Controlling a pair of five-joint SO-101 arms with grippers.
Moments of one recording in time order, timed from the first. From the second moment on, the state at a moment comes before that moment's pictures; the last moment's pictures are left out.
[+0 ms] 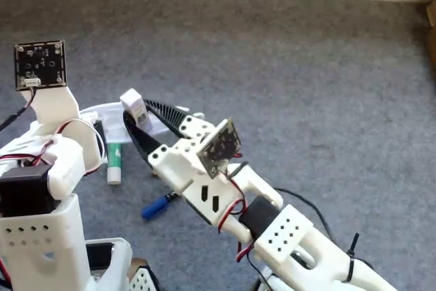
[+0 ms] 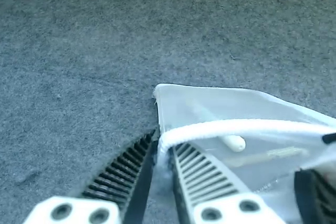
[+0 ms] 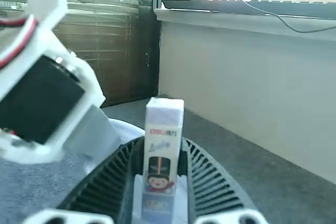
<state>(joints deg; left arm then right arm) -12.0 -51.4 19.6 87.3 8.0 -50.6 -52.7 63.6 -9.5 4.4</state>
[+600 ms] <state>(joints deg) -11.7 -51.4 19.6 87.4 8.0 -50.6 -52.7 64.9 -8.7 7.1</state>
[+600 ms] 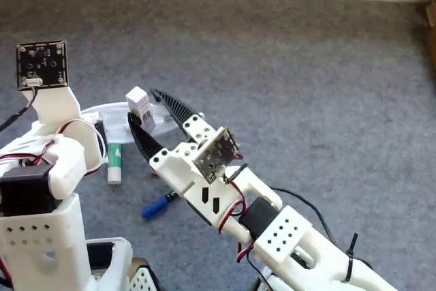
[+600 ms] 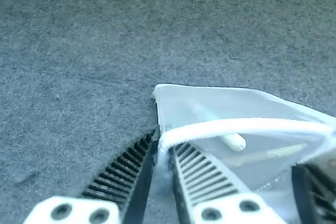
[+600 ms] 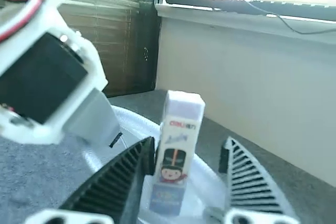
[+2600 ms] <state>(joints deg) -12.8 -51.4 19.6 87.4 8.0 -51.0 -78.5 95.9 17.8 7.0</state>
